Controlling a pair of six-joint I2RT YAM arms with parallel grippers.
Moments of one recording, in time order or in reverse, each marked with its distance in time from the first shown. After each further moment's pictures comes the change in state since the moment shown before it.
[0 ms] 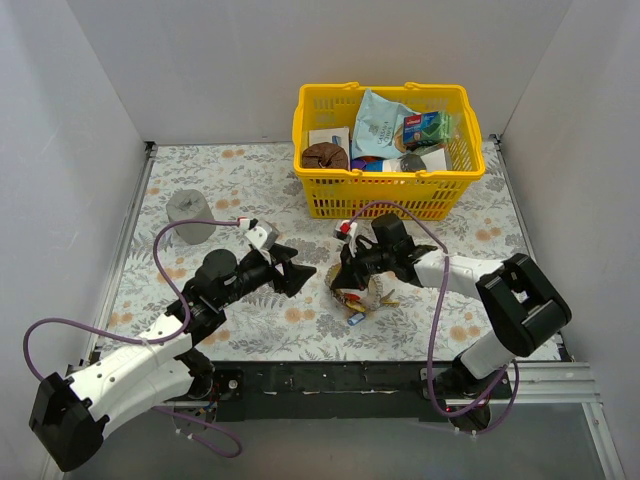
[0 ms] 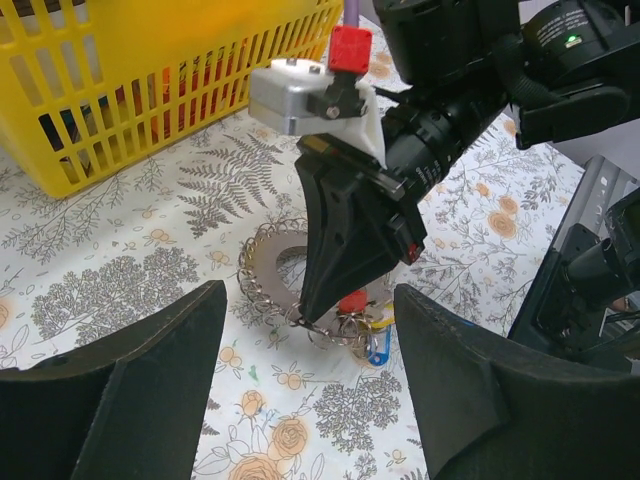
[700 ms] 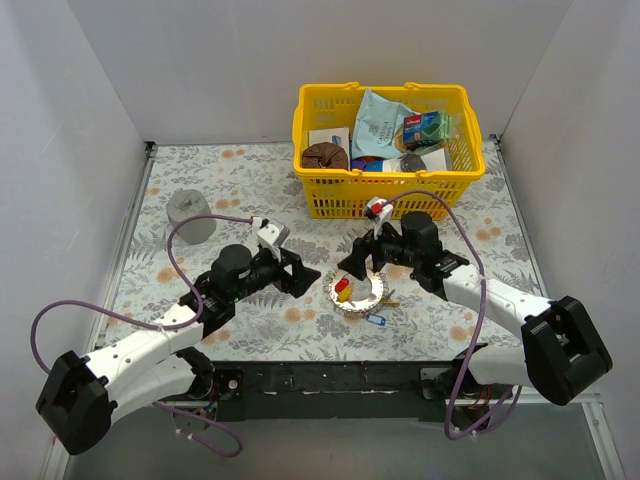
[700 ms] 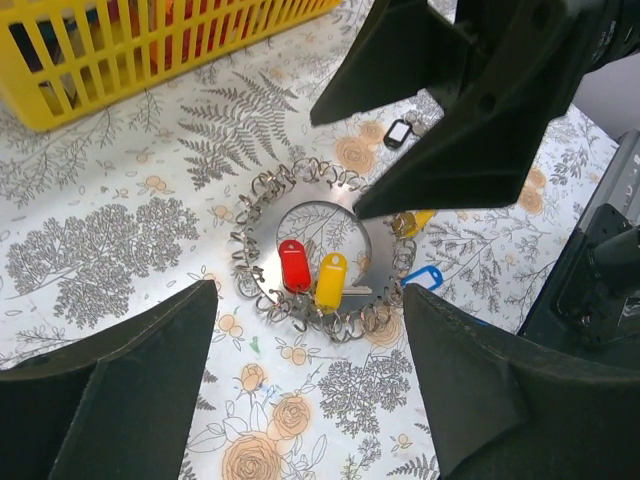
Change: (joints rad) left arm 0.000 0.110 0.000 0.001 -0.016 -0.034; right arm -0.031 -0.267 -0.086 0.099 0.272 0.169
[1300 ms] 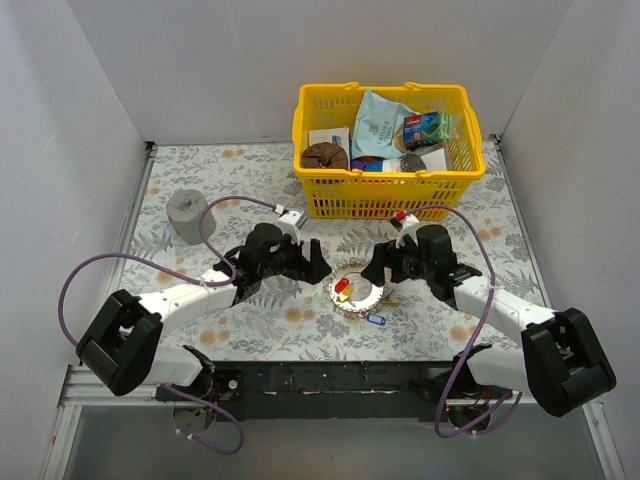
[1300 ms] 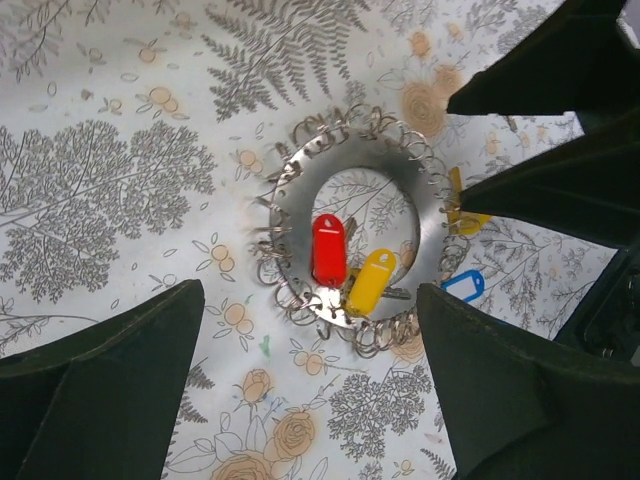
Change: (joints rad) left arm 0.027 0.386 0.154 -0.032 -0.008 -0.116; right arm -0.148 -0.068 -0.151 -0.105 0.139 0.139
